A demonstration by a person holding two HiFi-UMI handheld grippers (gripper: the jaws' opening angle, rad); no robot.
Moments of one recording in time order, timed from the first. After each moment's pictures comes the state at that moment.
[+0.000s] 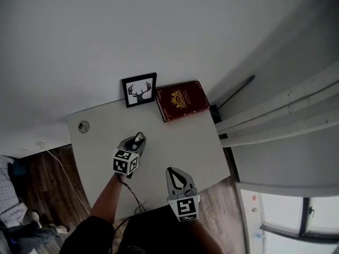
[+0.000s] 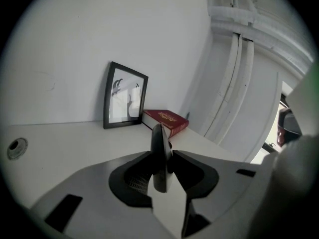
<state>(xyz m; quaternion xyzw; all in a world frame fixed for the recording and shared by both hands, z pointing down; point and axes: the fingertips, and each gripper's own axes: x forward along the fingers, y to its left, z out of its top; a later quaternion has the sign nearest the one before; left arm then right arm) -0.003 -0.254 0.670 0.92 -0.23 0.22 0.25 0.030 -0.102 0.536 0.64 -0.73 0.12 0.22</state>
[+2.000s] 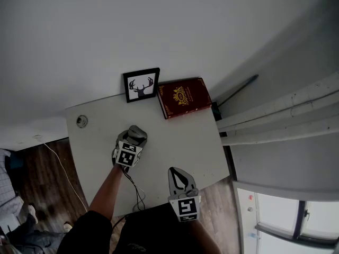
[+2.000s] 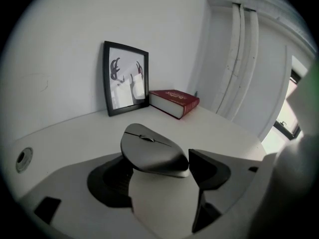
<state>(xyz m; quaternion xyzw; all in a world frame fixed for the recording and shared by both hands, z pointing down) -0.009 -0.268 0.724 0.89 -0.25 0.34 0.20 0.039 -0.096 0.552 0.64 -0.72 0.14 0.23</state>
